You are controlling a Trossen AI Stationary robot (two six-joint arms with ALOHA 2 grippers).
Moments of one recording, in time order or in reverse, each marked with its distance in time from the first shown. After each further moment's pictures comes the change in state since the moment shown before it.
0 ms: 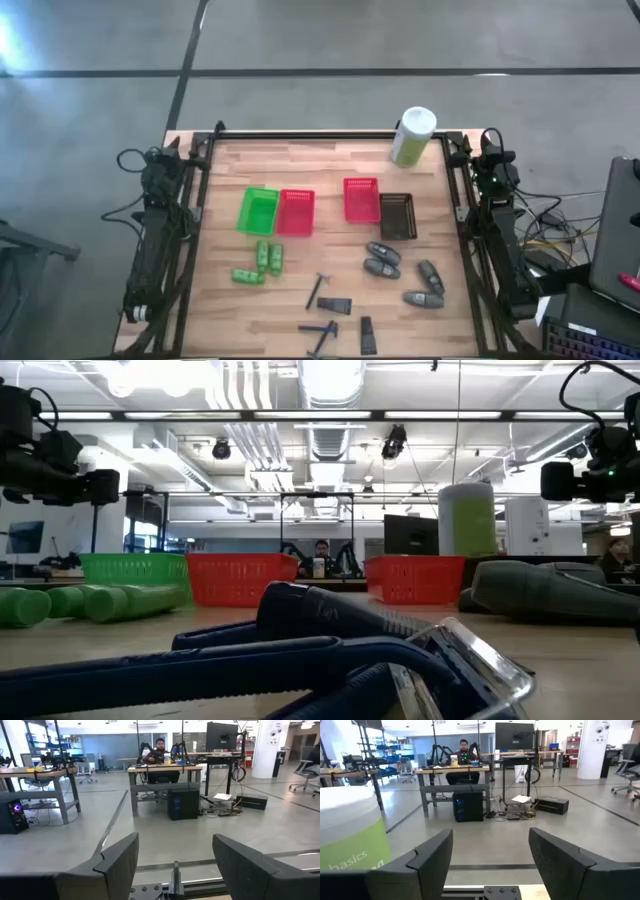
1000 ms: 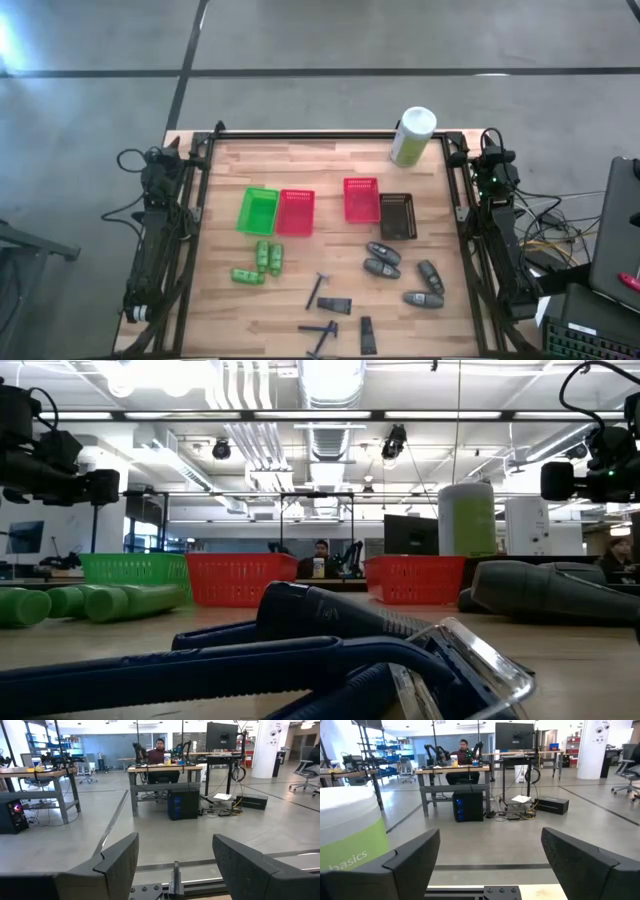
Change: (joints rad) left arm 0.000 0.000 0.000 0.000 0.000 0.000; right arm 0.000 0.000 0.000 0.000 0.000 -0.001
